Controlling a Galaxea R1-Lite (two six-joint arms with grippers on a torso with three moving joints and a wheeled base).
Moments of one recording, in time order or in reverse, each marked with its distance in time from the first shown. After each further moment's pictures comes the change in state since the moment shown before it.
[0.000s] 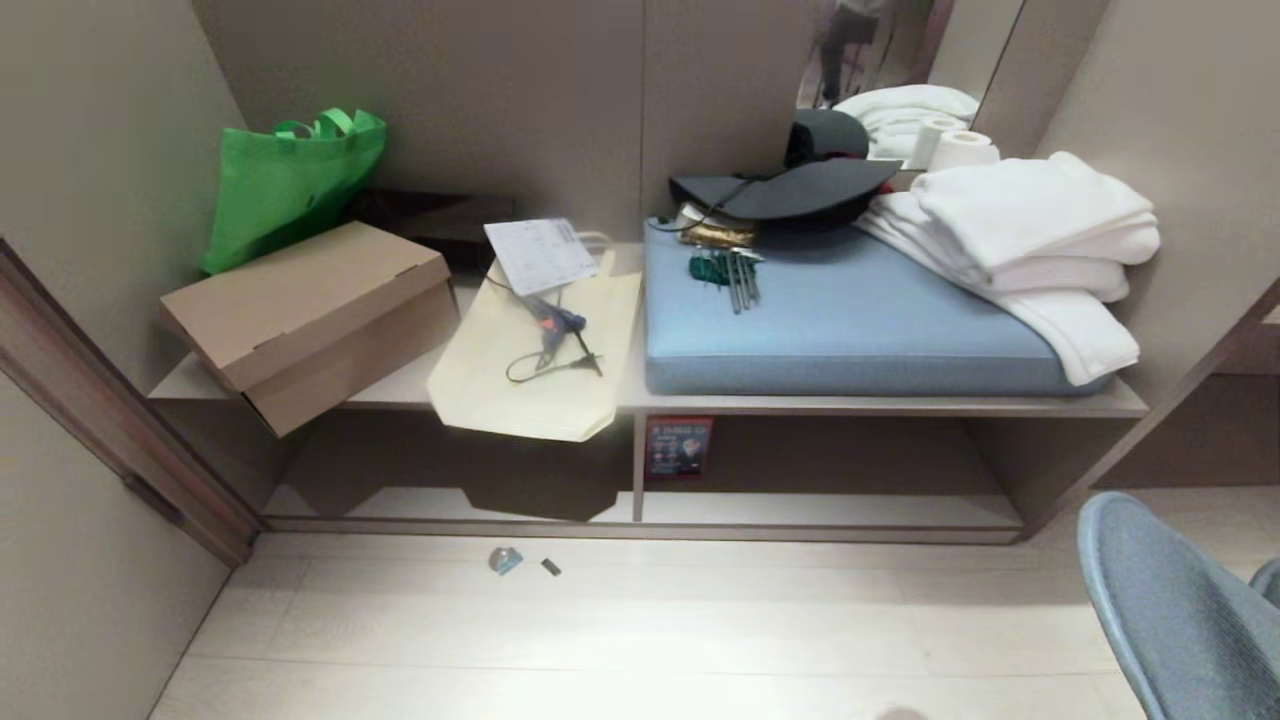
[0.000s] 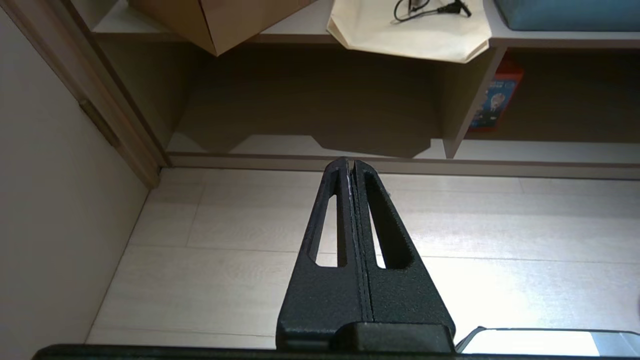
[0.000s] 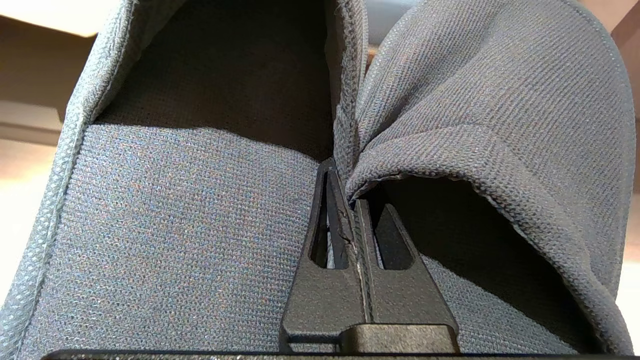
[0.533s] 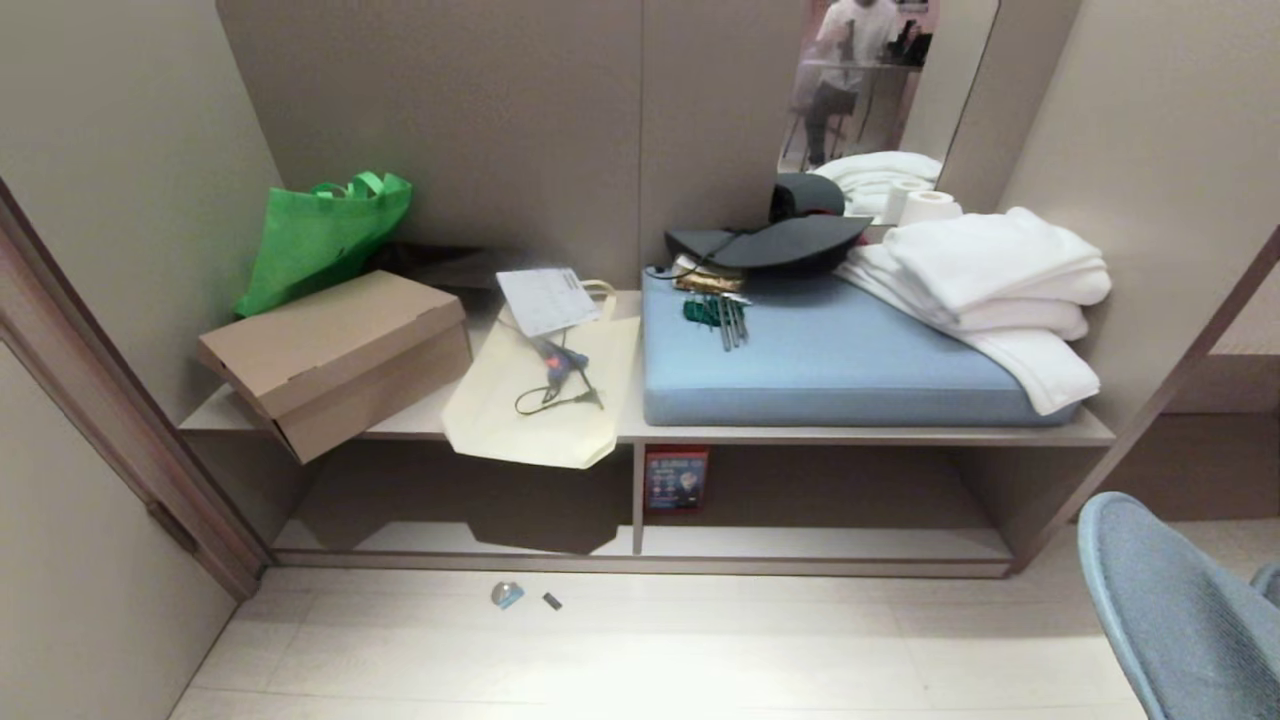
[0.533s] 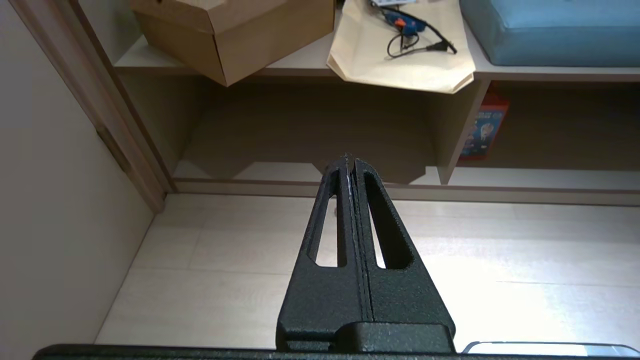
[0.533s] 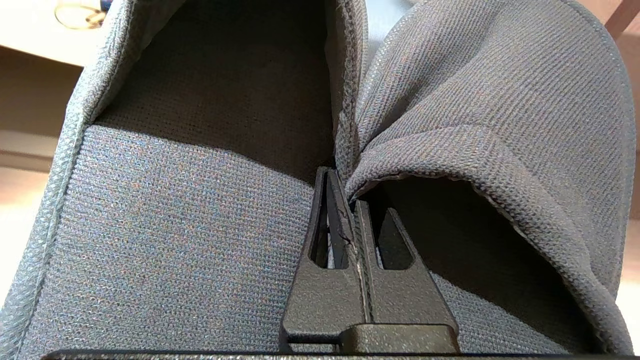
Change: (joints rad) left arm 0.000 0.000 0.000 0.000 0.000 -0.001; right arm 0.000 0.000 0.000 0.000 0.000 0.000
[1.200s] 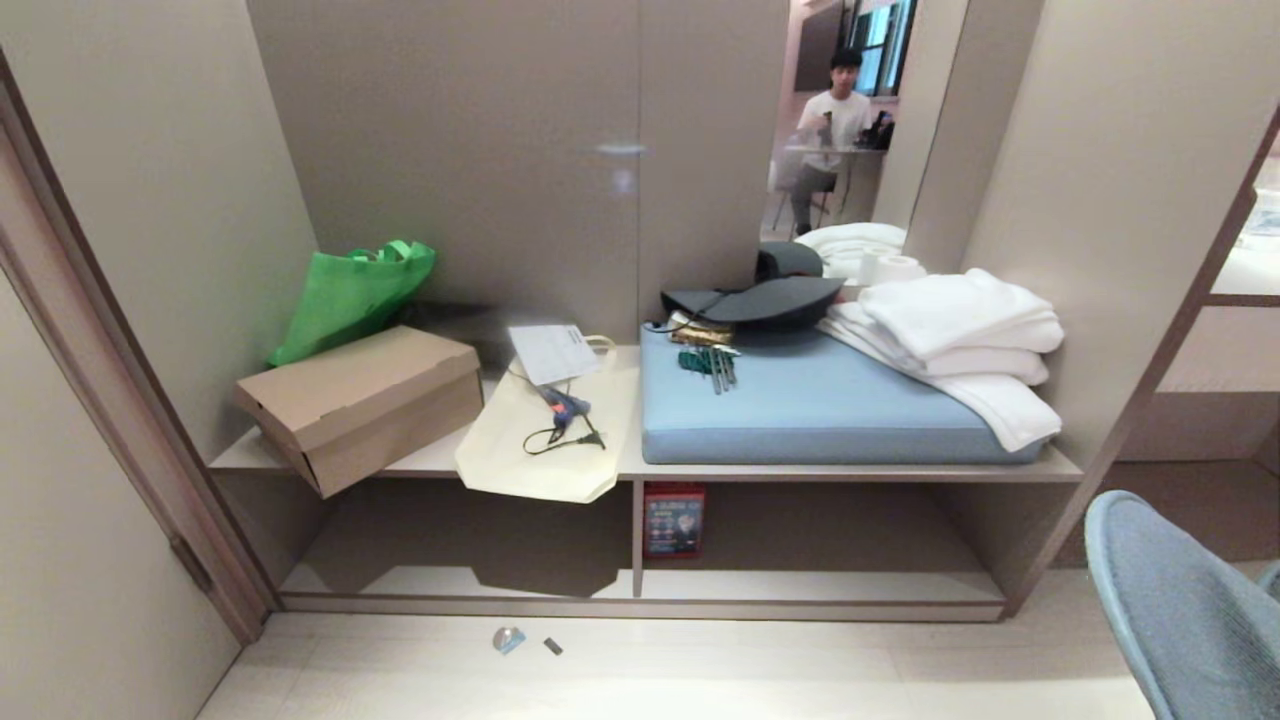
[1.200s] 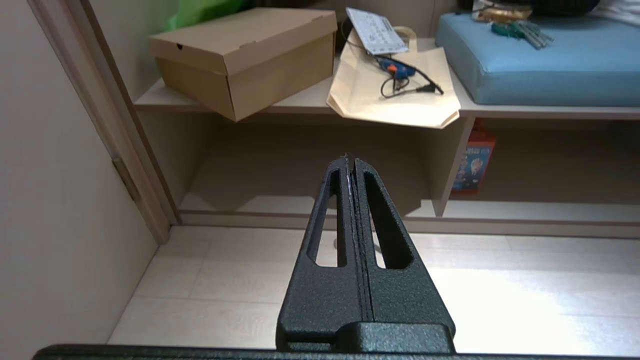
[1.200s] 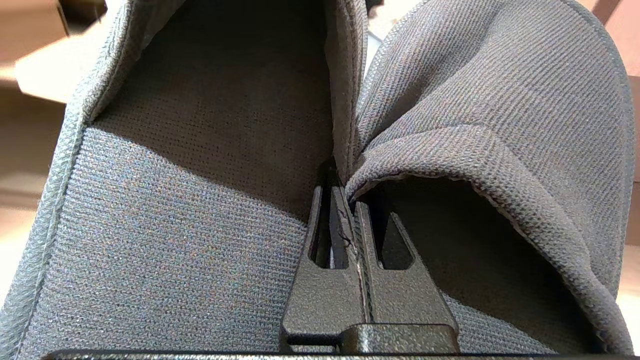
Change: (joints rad) left arm 0.000 0.000 0.000 0.000 0.000 -0.001; right arm 0.001 0.000 0.000 0.001 -0.003 0.027
